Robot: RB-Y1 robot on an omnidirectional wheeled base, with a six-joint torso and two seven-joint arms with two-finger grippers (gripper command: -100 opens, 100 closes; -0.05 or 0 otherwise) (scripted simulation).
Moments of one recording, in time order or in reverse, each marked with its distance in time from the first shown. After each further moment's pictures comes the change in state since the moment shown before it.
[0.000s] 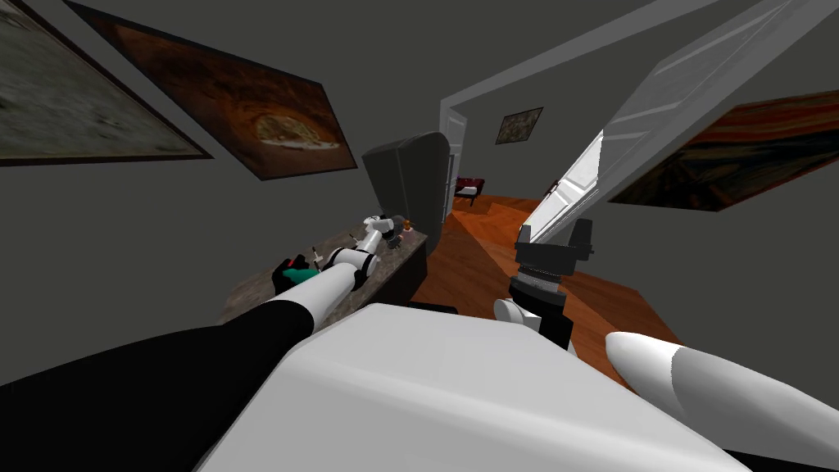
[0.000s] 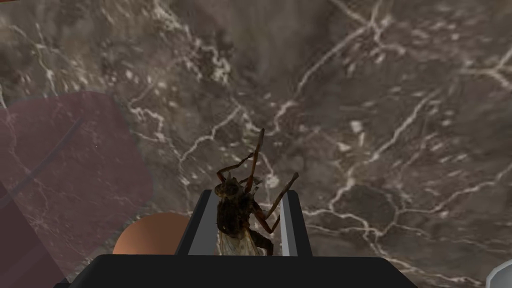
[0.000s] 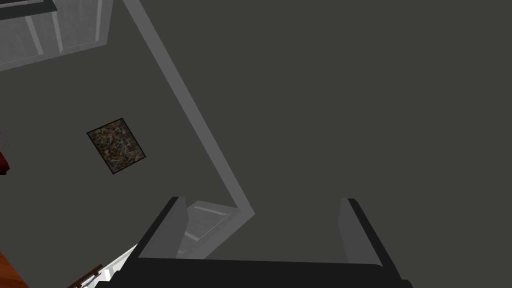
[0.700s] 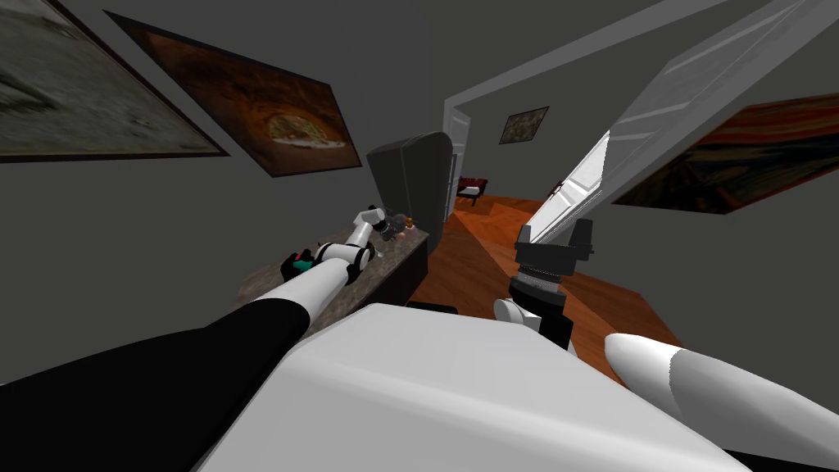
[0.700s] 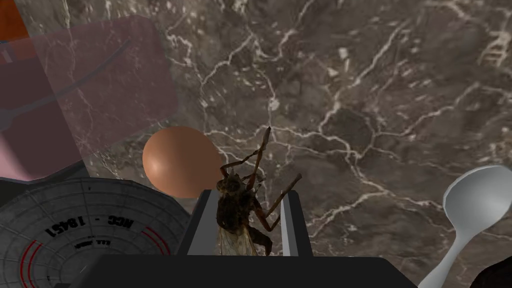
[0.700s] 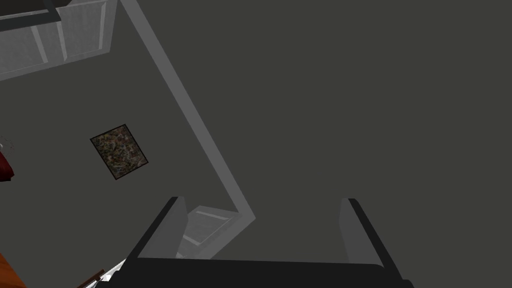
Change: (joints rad) left arm -0.048 0.107 0.041 -0.049 0.093 0.030 -0.022; right arm 0.000 0.000 0.000 0.000 0.000 0.000 0.000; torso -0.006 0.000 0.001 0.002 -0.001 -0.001
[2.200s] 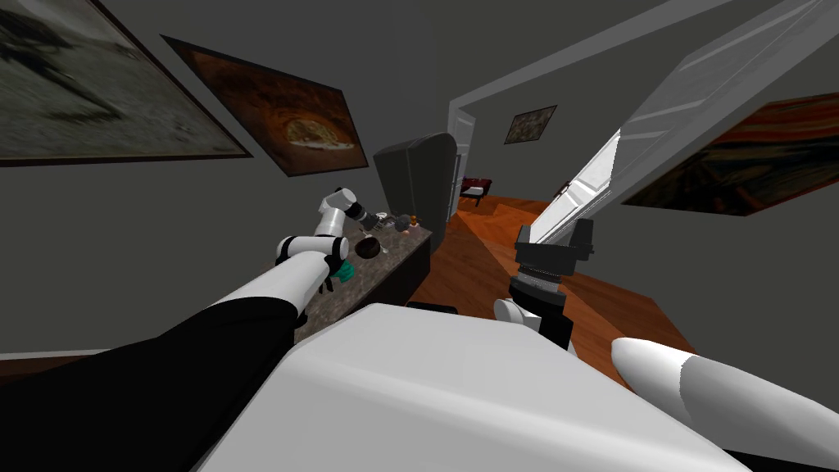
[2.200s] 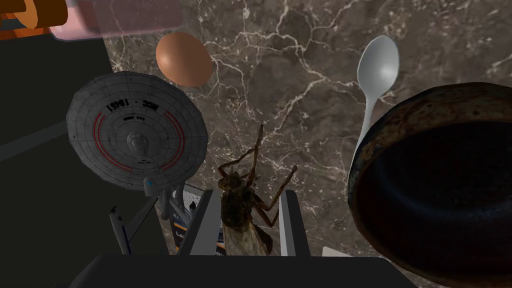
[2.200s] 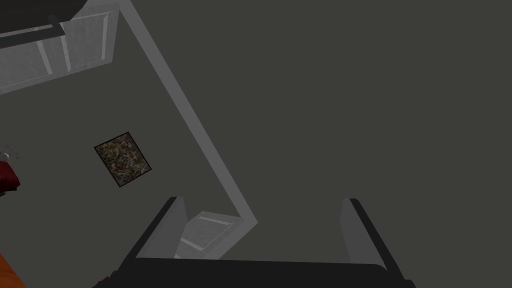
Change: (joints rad) left arm -0.072 0.240 0.104 -0.018 0.159 0.169 -0.163; right arm 0.000 0.000 0.000 0.000 0.000 0.000 0.000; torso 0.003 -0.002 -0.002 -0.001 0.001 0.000
